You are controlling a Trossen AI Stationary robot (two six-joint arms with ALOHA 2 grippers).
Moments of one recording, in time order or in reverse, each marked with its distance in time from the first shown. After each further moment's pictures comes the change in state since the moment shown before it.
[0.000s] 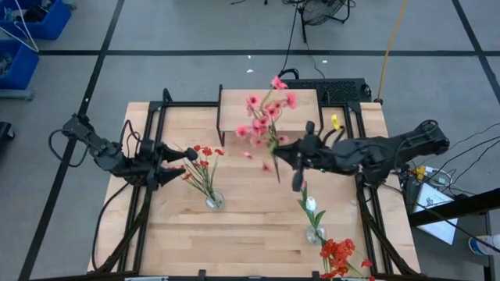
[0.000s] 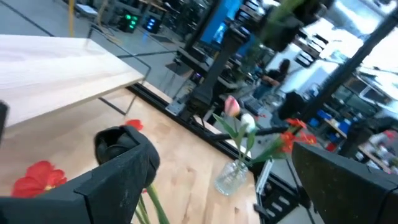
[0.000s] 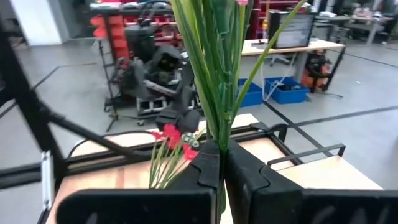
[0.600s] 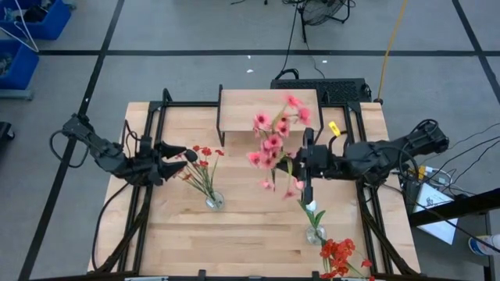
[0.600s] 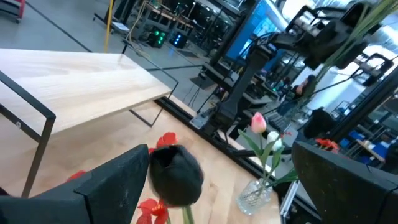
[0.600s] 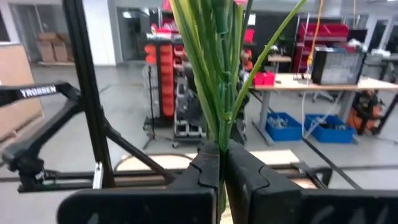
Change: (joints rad) left arm 0.000 0.013 0.000 -0.001 -0.130 -0.016; right arm 0.069 -0.004 0.000 0.166 -0.106 -0.121
